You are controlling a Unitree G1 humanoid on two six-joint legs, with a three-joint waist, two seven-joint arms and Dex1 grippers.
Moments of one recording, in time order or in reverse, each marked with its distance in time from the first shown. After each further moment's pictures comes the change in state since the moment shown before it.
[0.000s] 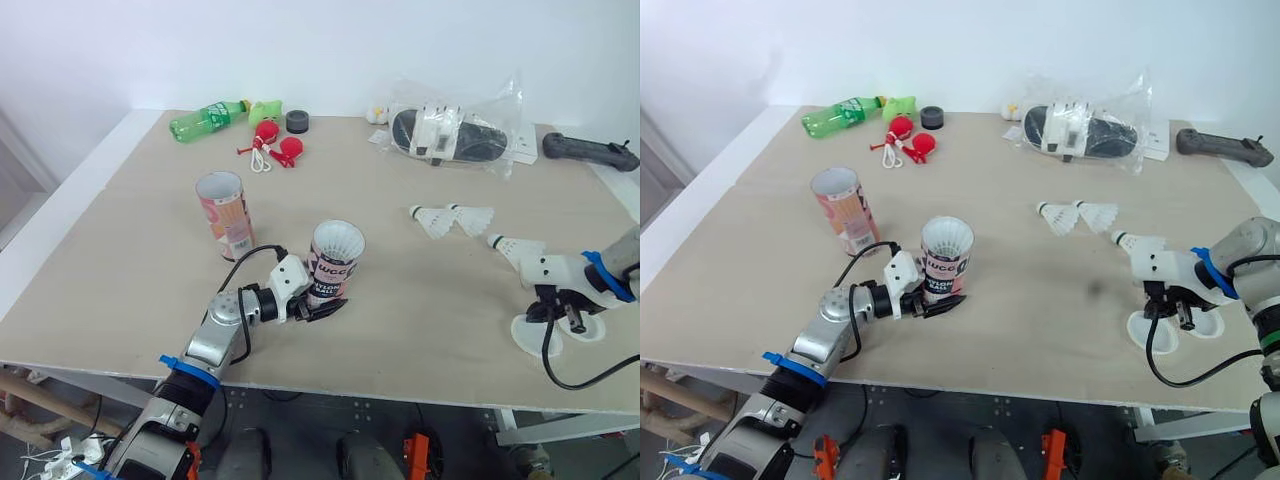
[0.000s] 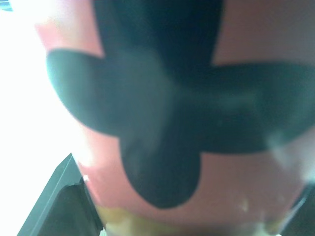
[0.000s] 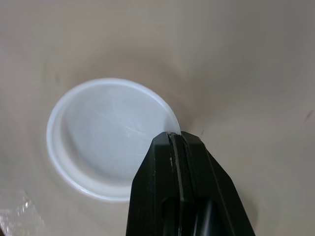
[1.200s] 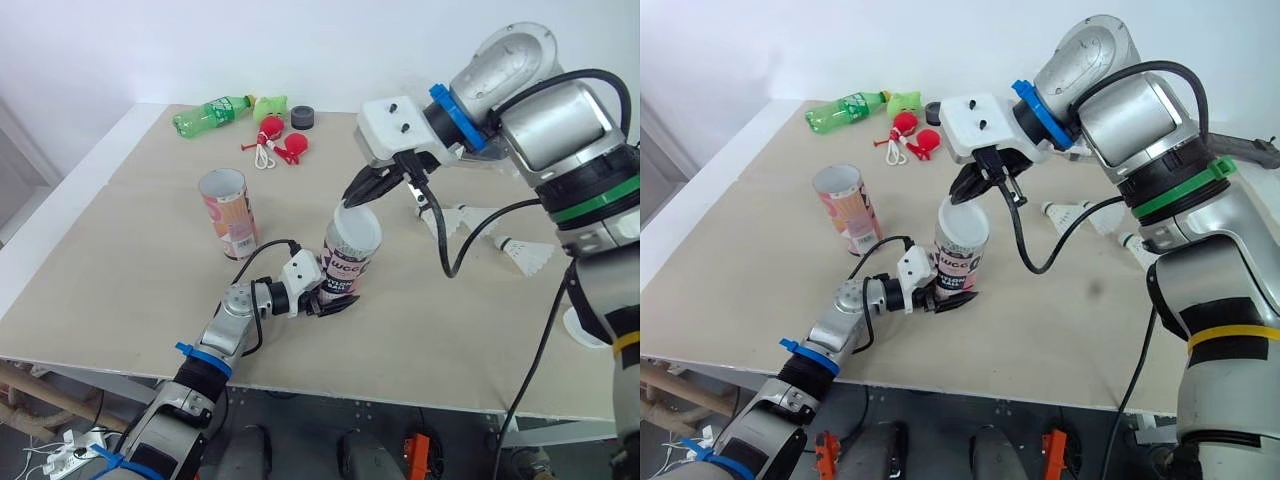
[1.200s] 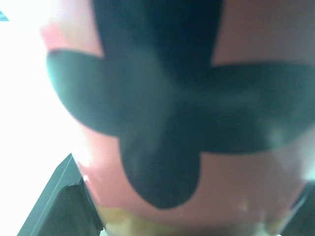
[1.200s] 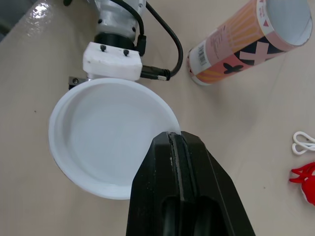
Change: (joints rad) left arm -0.069 -0.043 -0.028 0.101 0.012 -0.064 -0.020; right arm -0.774 0.427 0.351 -0.134 0.359 0.099 0.006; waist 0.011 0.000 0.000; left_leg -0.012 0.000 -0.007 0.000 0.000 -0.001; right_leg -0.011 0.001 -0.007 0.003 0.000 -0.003
